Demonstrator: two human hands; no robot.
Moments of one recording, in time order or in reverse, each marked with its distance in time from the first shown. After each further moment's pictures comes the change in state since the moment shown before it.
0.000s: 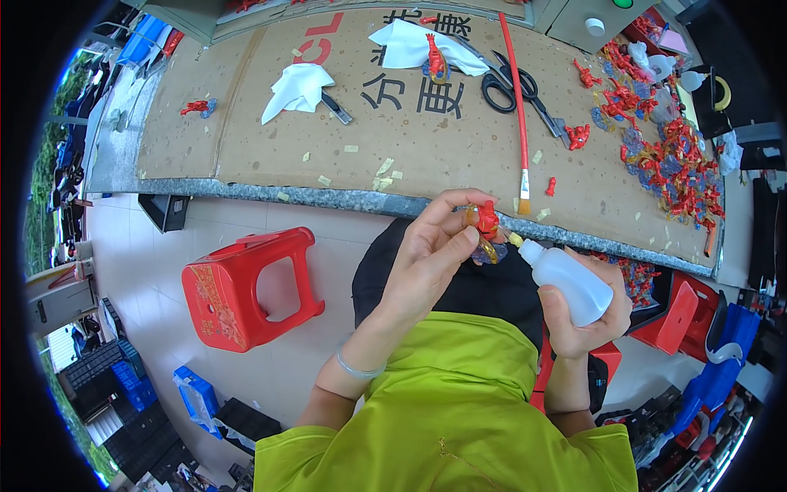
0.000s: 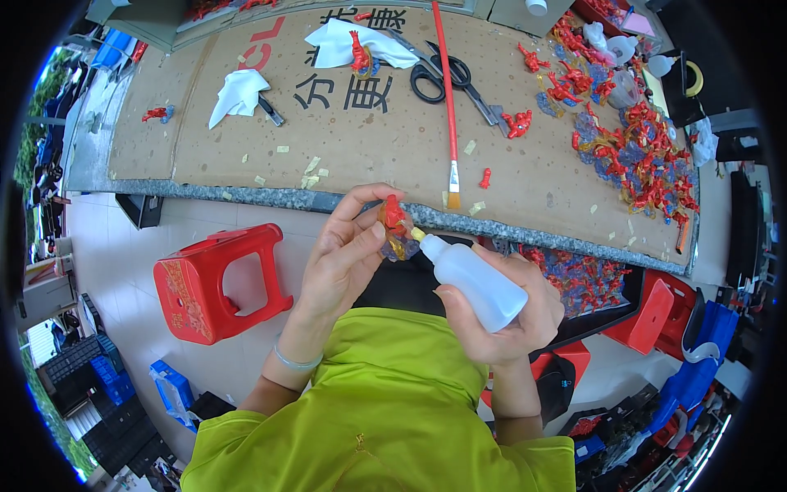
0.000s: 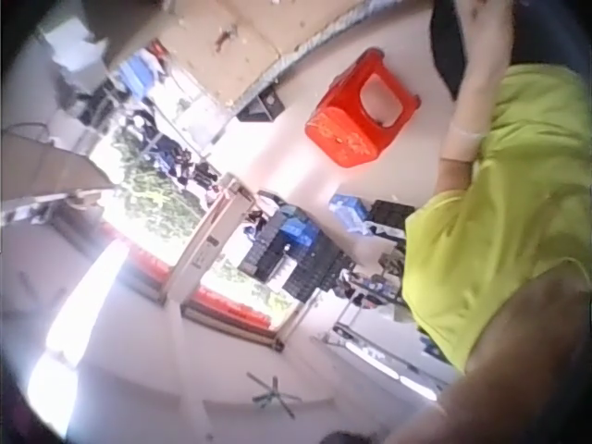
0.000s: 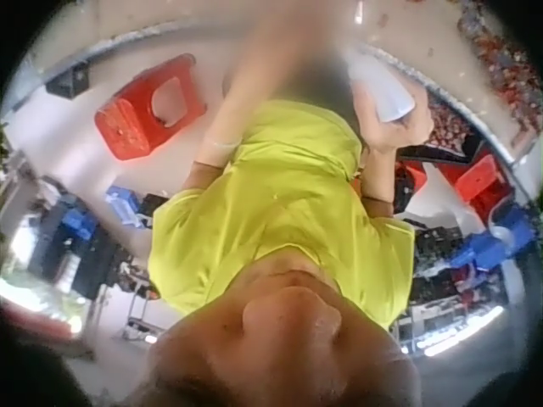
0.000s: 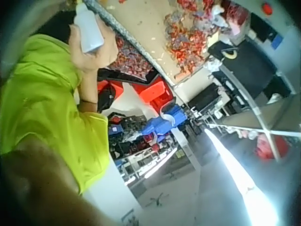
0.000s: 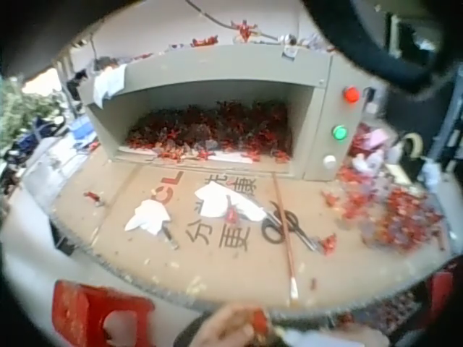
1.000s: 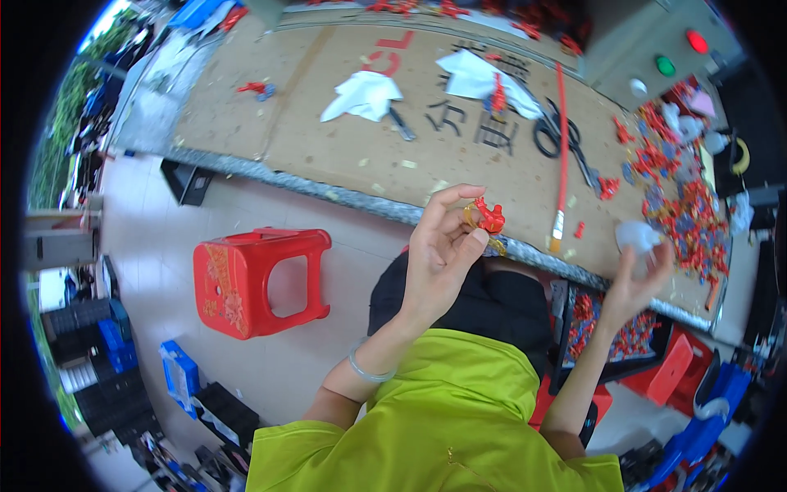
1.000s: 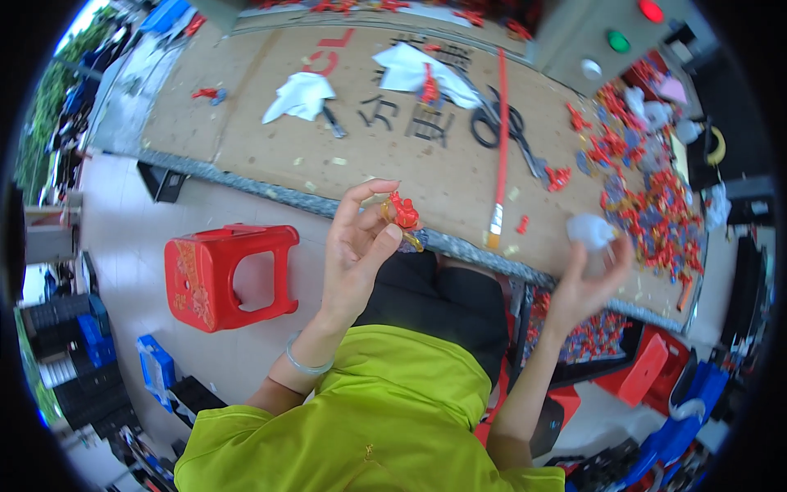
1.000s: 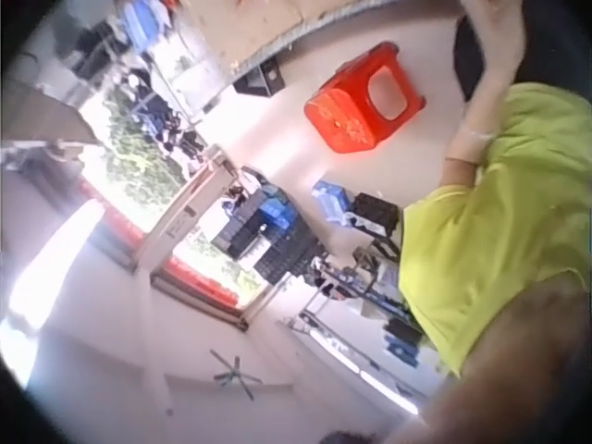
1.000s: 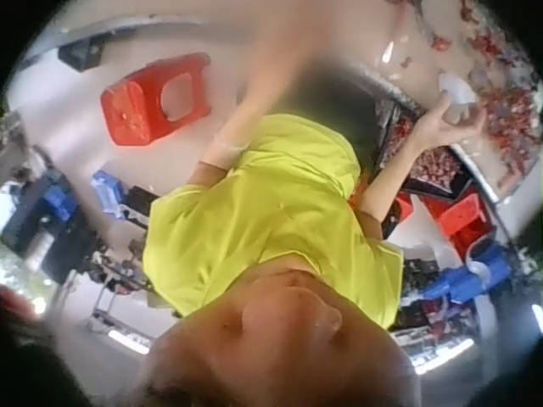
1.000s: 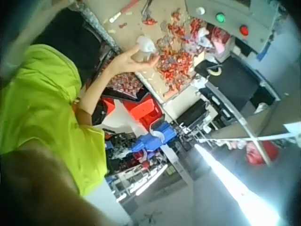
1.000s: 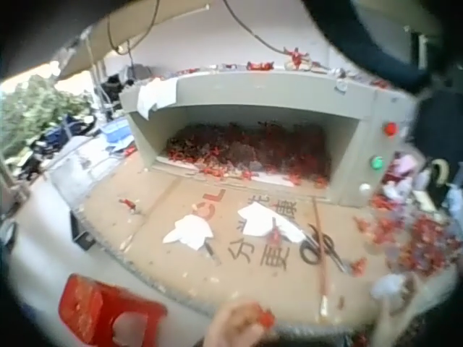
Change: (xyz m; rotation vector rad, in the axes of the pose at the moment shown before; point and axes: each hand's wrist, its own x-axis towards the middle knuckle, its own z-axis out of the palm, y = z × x) left_hand -0.004 0.015 -0.019 0.351 0.221 0.379; right_hand 0.019 0.098 0.003 -0.198 0.351 0.134
